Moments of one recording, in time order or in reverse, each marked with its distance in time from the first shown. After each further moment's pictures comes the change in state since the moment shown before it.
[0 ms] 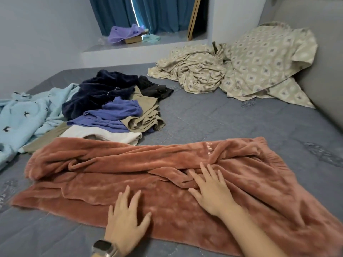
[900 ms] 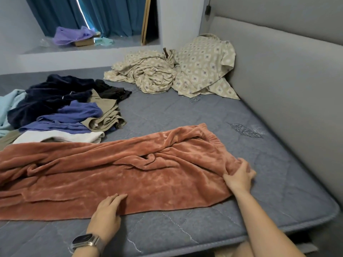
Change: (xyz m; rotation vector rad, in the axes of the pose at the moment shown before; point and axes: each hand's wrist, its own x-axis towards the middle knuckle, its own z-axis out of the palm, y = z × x) left_hand -0.031 0.008 0.018 -0.199 -0.028 0.220; right_hand -0.140 0.123 -0.012 0.745 0.648 0.959
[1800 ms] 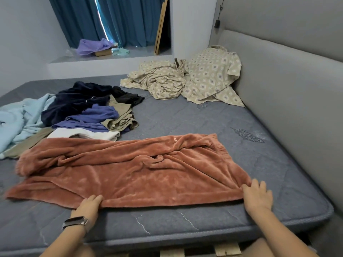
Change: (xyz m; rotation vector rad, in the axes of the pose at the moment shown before) left_hand -0.024 -0.078 -0.041 0.319 -0.126 -0.178; right_hand -0.030 0.054 -0.055 -1.025 -0.060 -0.389
